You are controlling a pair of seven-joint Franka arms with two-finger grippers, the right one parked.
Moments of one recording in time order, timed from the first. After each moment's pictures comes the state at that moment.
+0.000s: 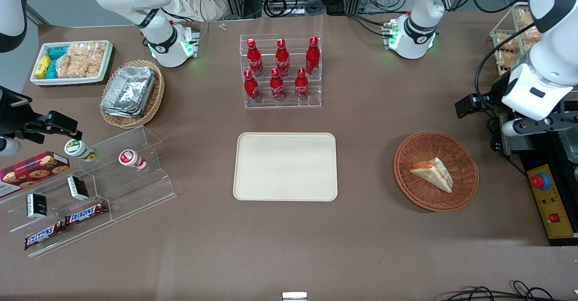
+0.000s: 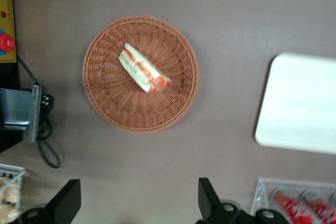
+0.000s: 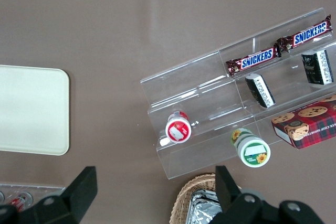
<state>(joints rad) -0.11 0.04 -0.03 -1.57 0.00 1.54 -0.22</state>
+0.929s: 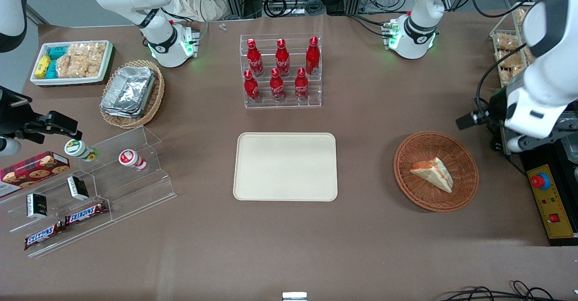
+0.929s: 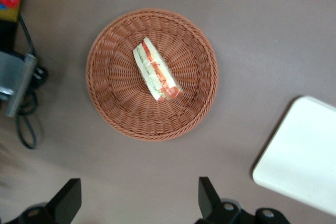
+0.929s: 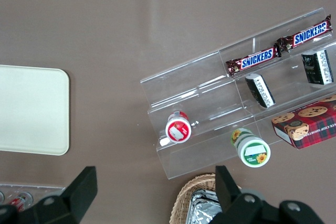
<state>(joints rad) -0.11 0.07 0.01 -1.74 0.00 1.75 -0.53</state>
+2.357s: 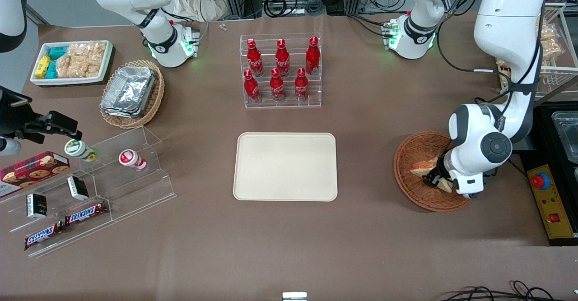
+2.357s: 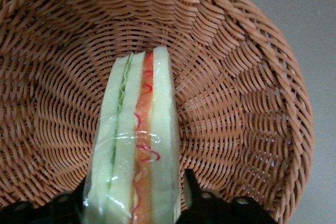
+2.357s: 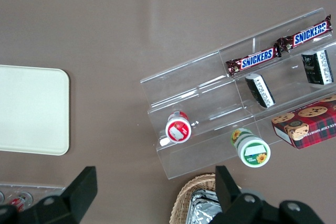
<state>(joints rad) -0.11 0.46 0.05 -1.95 0.00 2.34 -0.96</state>
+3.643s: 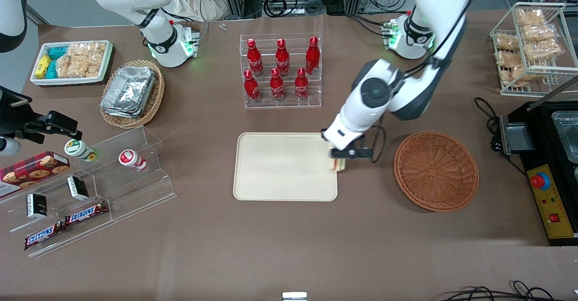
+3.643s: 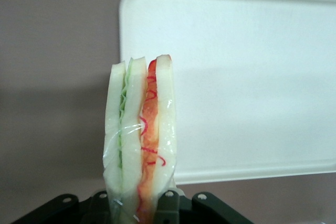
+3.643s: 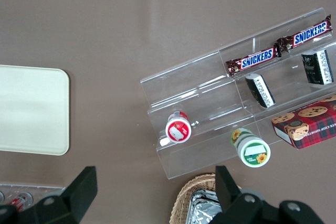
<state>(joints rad) -0.25 0.44 -0.39 -1.92 0.04 2.39 -0.62</state>
